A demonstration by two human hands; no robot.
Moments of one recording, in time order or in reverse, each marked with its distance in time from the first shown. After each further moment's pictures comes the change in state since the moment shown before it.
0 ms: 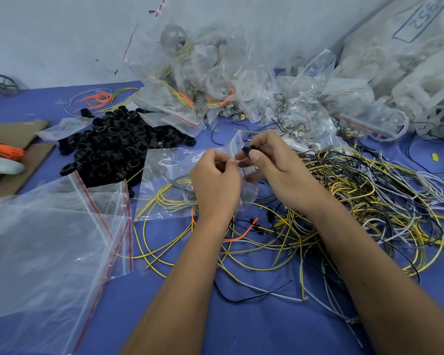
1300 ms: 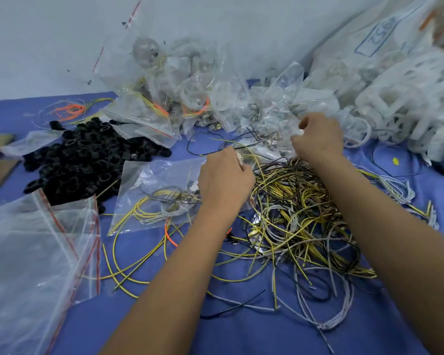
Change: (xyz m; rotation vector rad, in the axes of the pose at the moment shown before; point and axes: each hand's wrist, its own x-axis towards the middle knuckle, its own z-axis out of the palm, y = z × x) left_hand 0.009 0.029 0.050 0.627 -0.257 0.240; right_hand 0.054 0.018 -0.125 -1.004 0.535 0.387
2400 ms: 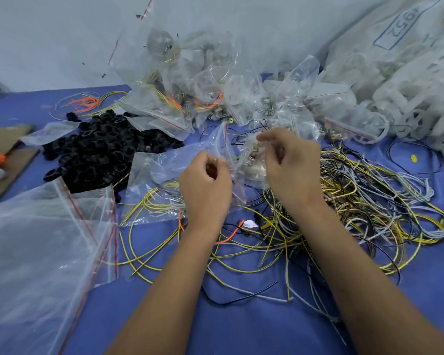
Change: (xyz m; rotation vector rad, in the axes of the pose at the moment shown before) left_hand -0.036 -0.040 -0.021 -0.559 0.295 -0.159; right_hand -0.113 -0.053 0.013 0.600 0.185 -0.408
